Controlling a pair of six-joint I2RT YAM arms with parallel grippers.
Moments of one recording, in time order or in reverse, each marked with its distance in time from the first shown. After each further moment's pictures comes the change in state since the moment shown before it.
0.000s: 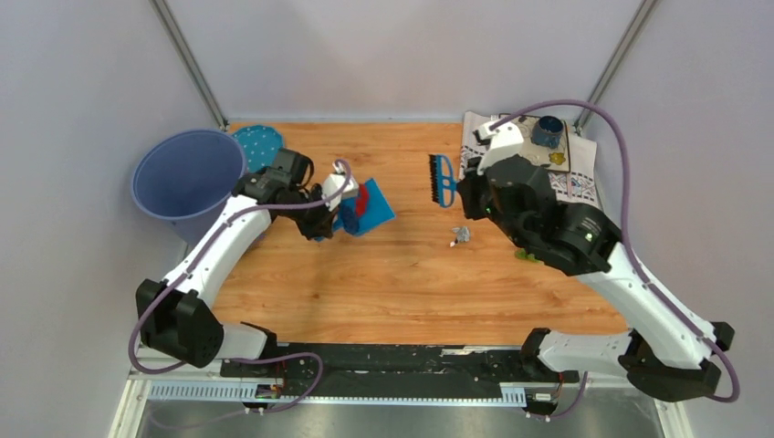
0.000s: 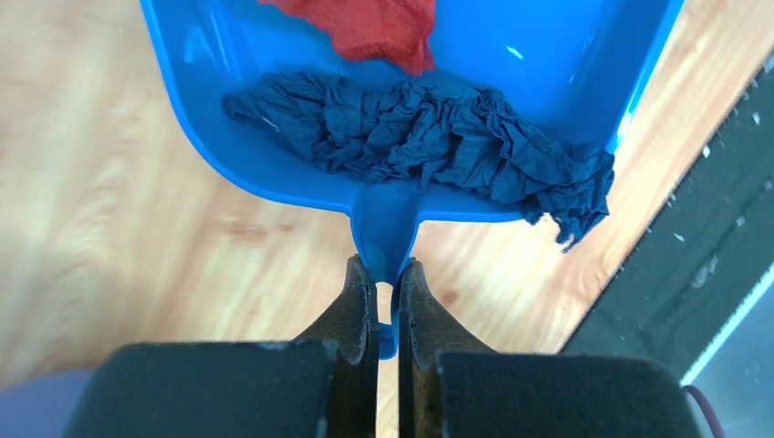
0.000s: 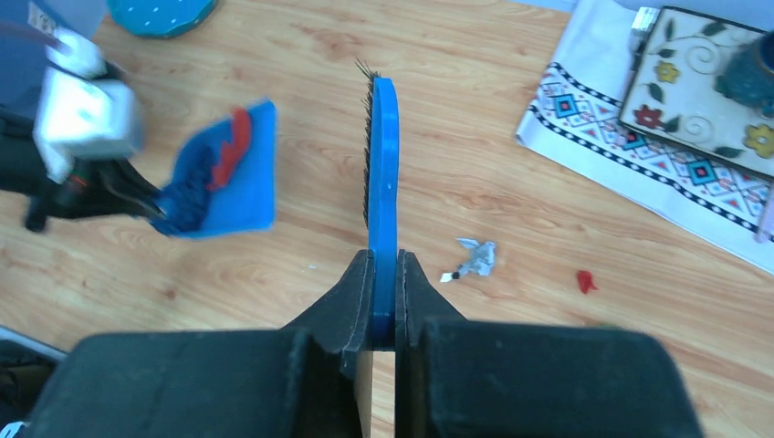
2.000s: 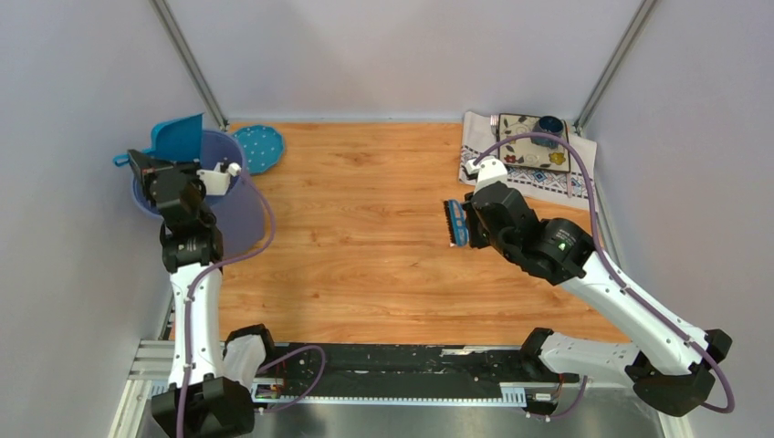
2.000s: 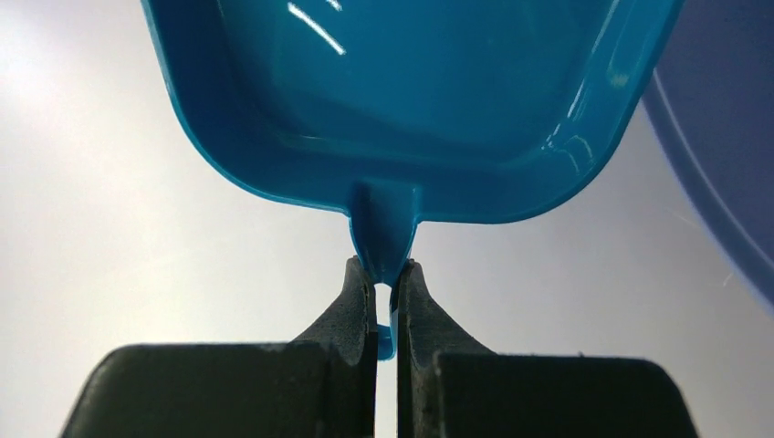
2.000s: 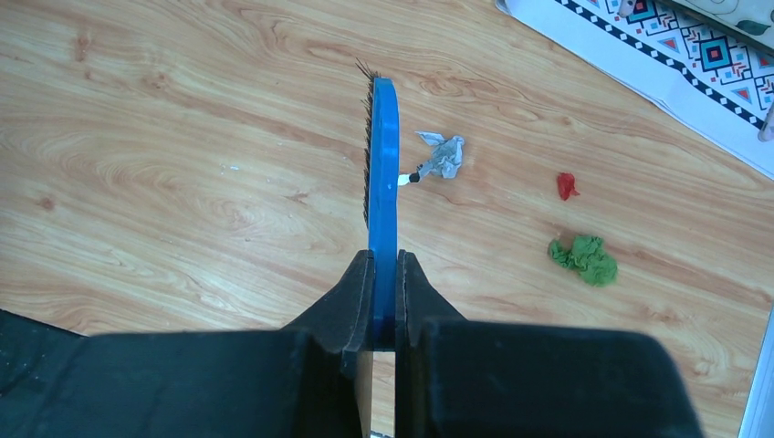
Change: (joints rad) left arm 0.652 -0.468 -0.301 0.988 -0.857 1.417; right arm -0.078 -0.120 -0.324 -0.038 -0.070 0.004
